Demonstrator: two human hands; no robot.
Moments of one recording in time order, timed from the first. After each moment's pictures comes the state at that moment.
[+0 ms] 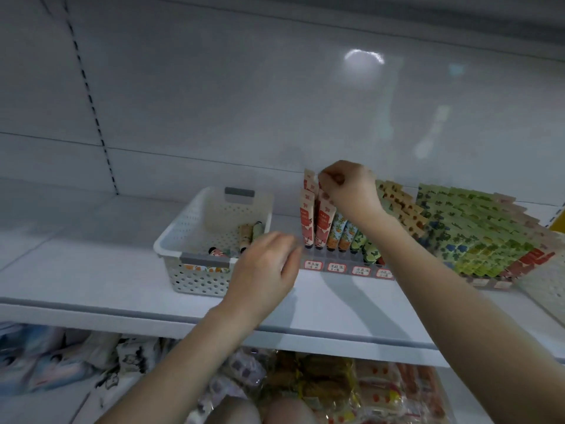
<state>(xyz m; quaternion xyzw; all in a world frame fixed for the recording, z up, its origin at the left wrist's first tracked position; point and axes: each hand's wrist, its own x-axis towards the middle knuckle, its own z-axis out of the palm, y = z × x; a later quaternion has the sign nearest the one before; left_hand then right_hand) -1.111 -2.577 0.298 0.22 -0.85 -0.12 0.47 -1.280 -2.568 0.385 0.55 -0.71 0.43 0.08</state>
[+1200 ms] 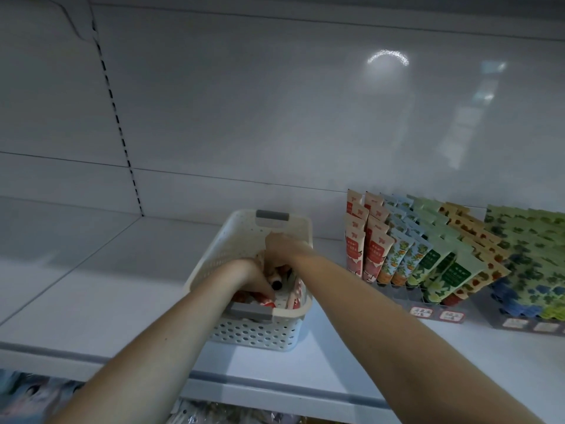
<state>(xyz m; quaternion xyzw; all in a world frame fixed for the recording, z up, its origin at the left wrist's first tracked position) -1.102 -2.727 0.299 0.51 -0.77 -0.36 -0.12 -1.201 -2.722 0.306 0.64 -0.75 0.00 -0.16</state>
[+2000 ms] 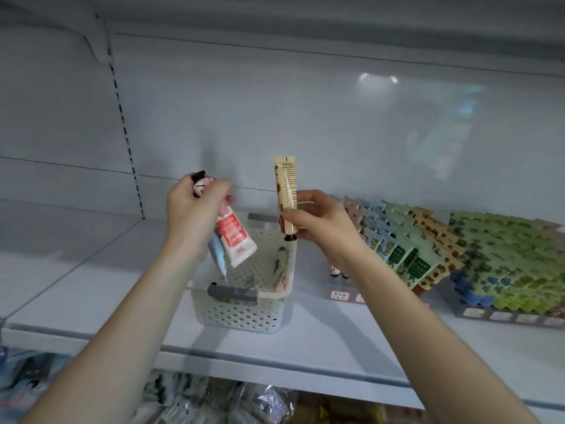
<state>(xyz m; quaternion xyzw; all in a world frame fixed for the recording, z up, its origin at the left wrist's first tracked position) -1.050 -2.657 0.394 0.34 -0.50 -0.51 0.62 -1.208 -2.593 0.385 0.50 -0.54 0.59 -0.34</state>
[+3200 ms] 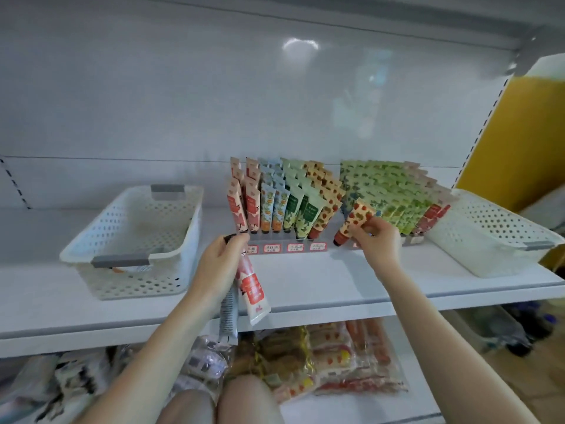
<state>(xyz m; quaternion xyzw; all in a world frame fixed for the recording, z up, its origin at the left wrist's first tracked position) -1.148 -2.524 0.316 0.39 -0.65 -0.56 0.33 -1.387 -2.428 0.286 0.28 -0.78 0.57 0.01</state>
